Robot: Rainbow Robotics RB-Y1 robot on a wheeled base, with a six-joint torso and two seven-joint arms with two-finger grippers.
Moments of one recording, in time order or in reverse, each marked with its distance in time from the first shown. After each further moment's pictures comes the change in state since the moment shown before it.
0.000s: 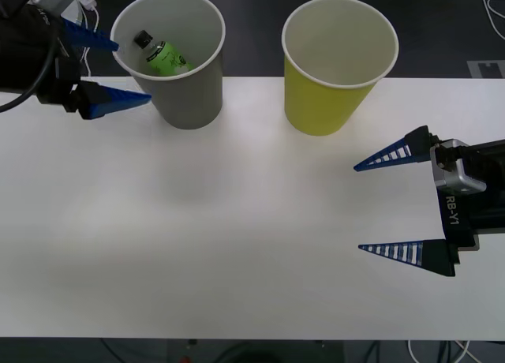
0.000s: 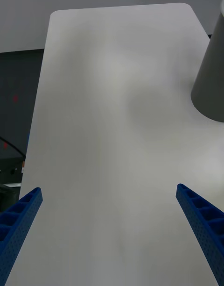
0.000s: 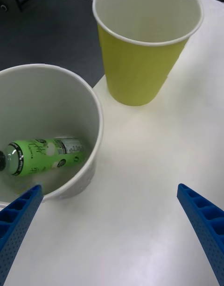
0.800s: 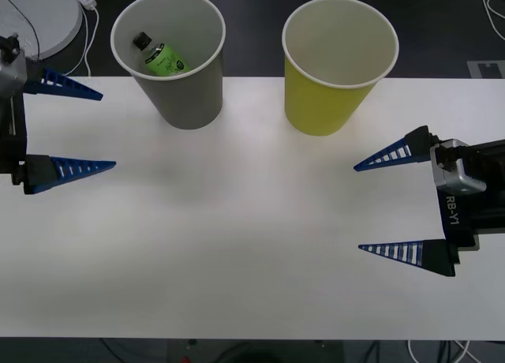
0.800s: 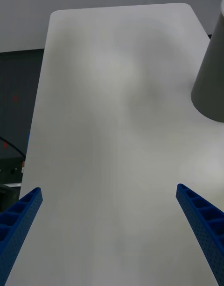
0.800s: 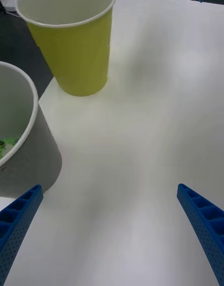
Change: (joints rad) right arm 0.000 0.000 0.000 0.000 0.000 0.000 0.000; left arm 0.357 0.037 0.224 -0.017 0.308 -0.041 -0.546
